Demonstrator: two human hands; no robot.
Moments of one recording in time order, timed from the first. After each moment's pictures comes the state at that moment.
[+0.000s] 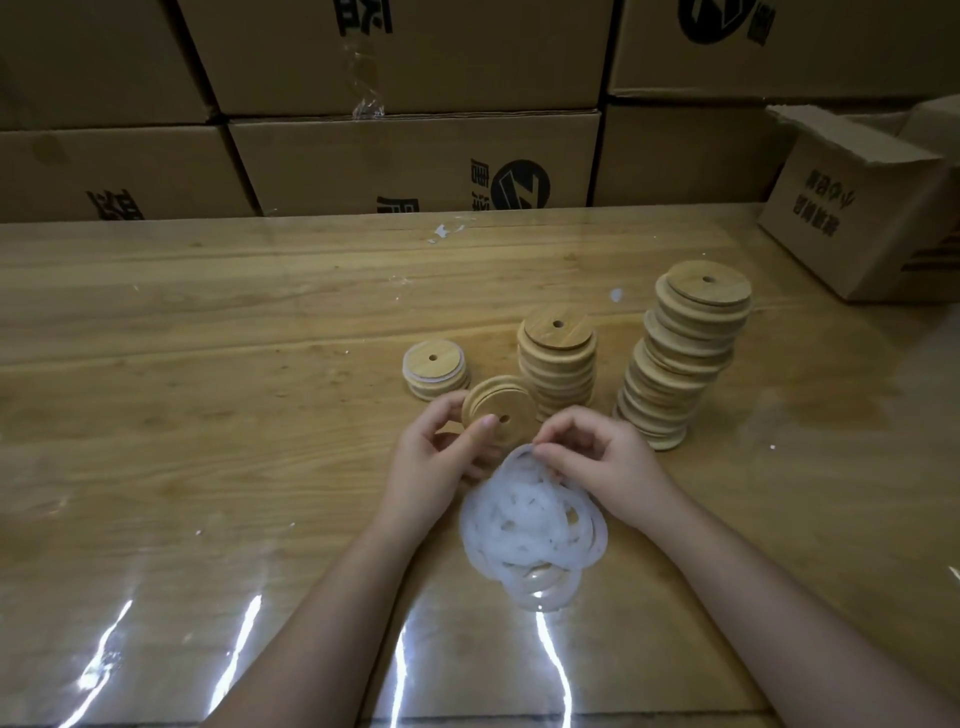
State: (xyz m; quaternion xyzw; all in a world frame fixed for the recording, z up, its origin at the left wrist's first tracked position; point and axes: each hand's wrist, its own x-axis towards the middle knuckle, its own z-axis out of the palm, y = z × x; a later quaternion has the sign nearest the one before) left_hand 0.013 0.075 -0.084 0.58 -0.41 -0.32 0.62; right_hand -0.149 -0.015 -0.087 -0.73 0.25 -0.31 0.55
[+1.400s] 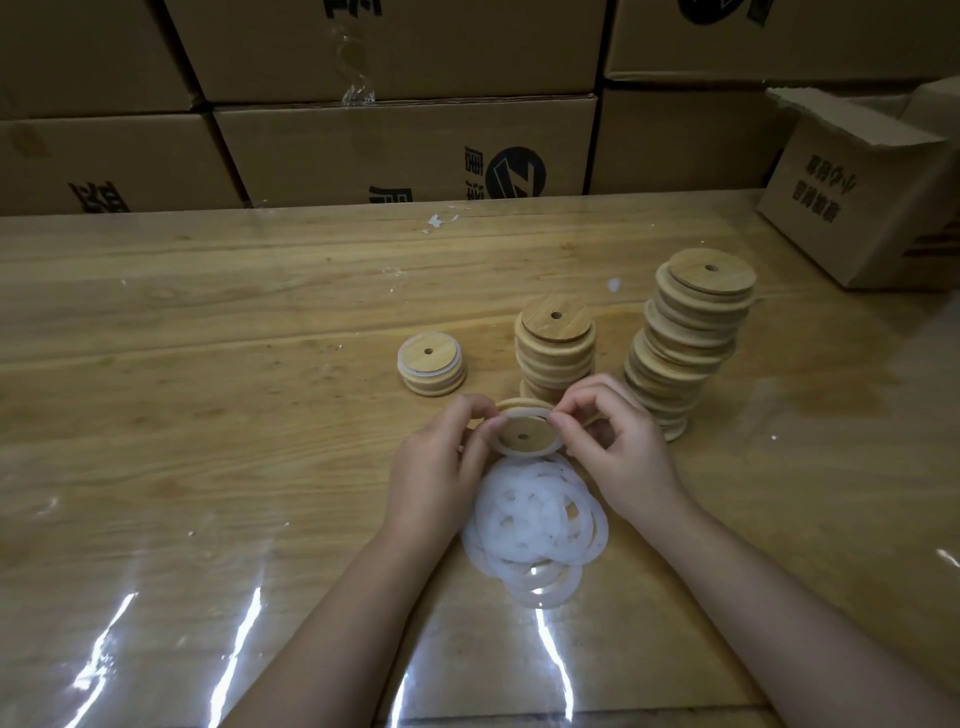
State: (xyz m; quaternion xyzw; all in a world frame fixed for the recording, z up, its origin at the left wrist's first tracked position) left_hand 0.006 0.078 -0.093 0.67 -0.55 -0.08 0.49; right_hand -0.147 -0.009 -0.083 -0.77 0.27 -0.44 0.38
